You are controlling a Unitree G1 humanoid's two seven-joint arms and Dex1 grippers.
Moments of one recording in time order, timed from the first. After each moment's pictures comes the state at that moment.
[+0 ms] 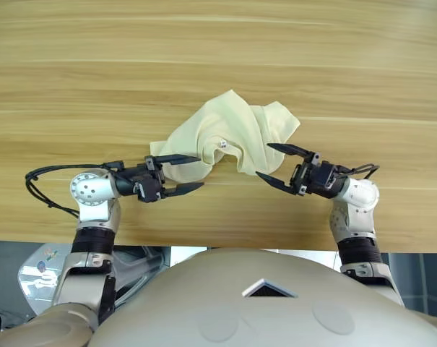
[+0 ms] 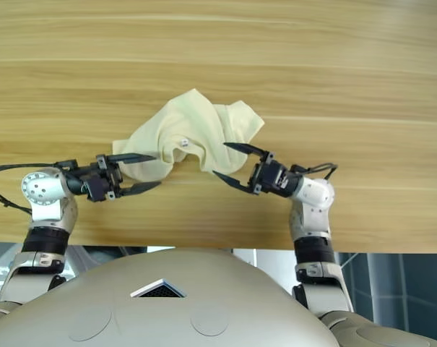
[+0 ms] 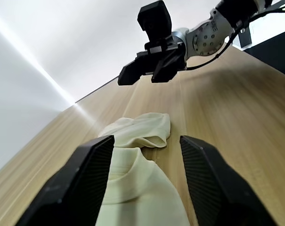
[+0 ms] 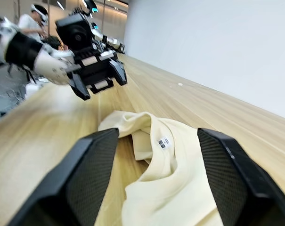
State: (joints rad) left arm 0.11 0.46 -0.07 0.28 -0.25 -0.91 -1.39; right arm 0.15 -0.27 0.02 0.24 0.30 -0.64 1.26
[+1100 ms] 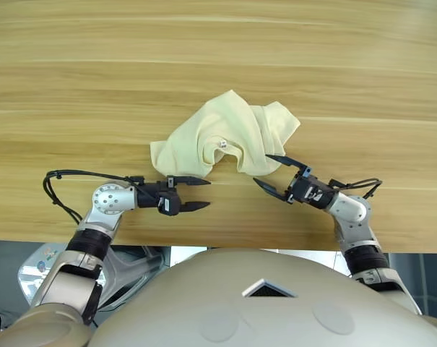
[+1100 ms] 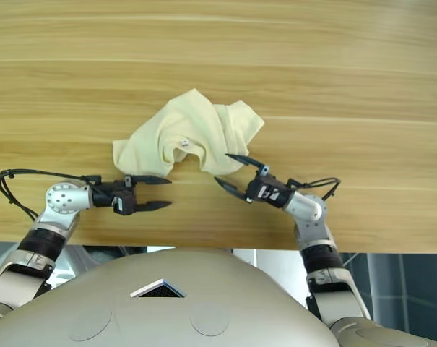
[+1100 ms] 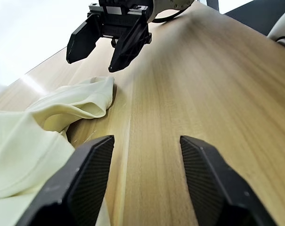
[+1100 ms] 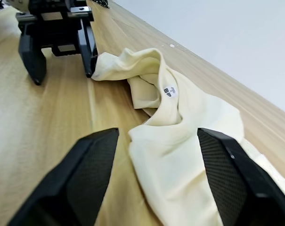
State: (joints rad) left arm 0.07 0.56 -0.34 0.44 -0.02 -0.98 -1.09; right arm 0.19 -0.39 0.18 0.38 0.04 -0.89 0.87
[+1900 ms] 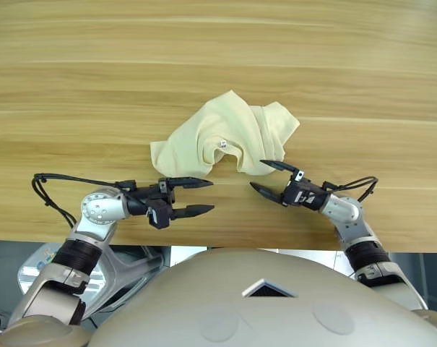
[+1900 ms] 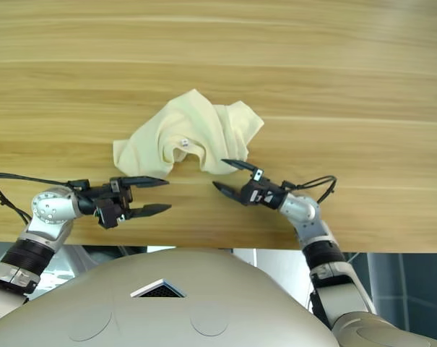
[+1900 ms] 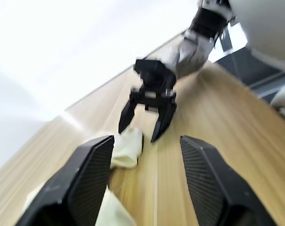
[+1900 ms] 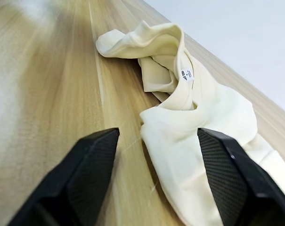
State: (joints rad) left arm 0.16 0.67 -0.37 0.21 -0.16 -1.00 -0.99; right arm 0.14 -0.42 0.25 0.49 -0.10 -0.96 0.70
